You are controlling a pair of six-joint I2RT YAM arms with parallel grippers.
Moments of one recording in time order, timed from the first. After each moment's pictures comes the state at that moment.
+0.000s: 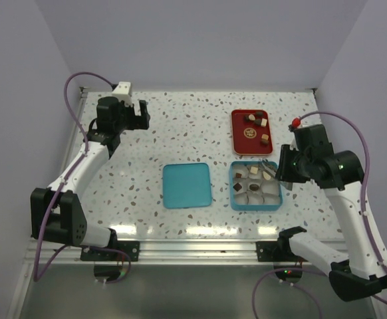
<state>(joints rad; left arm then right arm) -0.15 1.41 1.07 -0.05 0.06 -0.10 0.29 0.99 1.37 -1.38 0.09 0.36</state>
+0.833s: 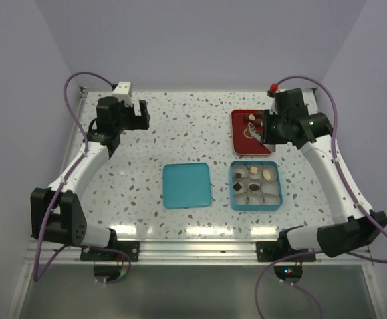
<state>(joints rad) -0.15 1.41 1.07 -0.05 0.07 -0.10 0.29 1.34 1.53 -1.09 0.11 0.23</state>
